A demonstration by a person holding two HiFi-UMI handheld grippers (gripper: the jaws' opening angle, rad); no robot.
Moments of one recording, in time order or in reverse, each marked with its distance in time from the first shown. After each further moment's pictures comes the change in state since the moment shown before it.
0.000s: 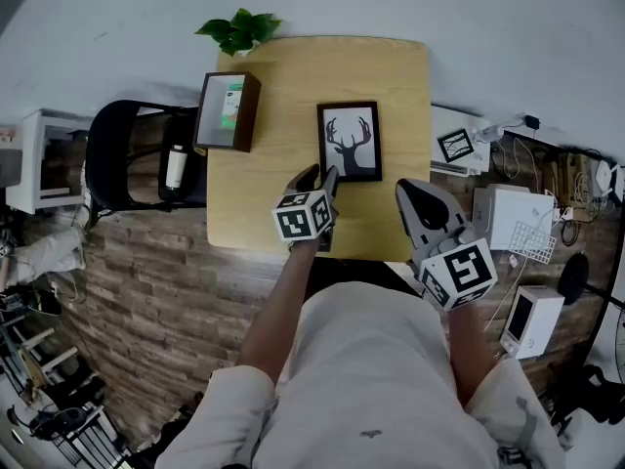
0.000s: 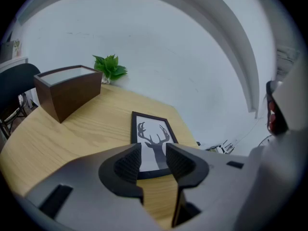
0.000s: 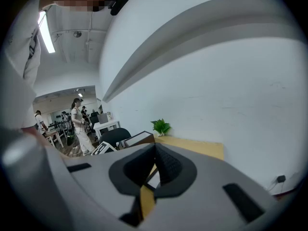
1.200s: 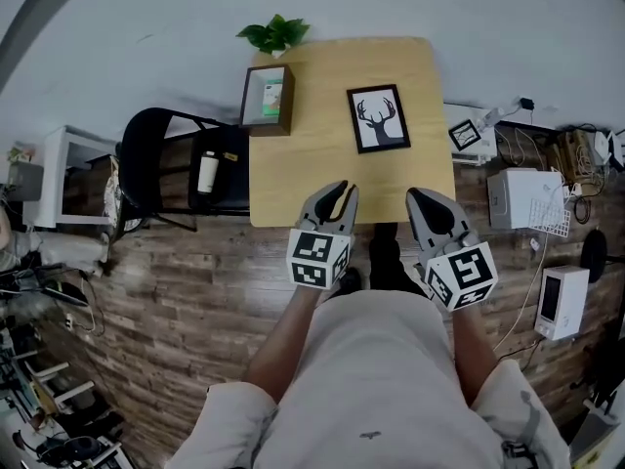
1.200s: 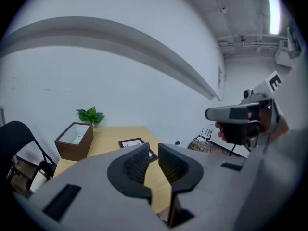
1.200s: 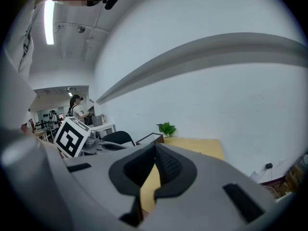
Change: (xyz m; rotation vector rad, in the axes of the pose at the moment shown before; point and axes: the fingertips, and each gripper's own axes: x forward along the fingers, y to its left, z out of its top) left arm -0.238 -0.051 -0.008 0.430 -0.222 -0.220; right arm -0.069 0.167 -0.020 0.000 -0.069 -0.151
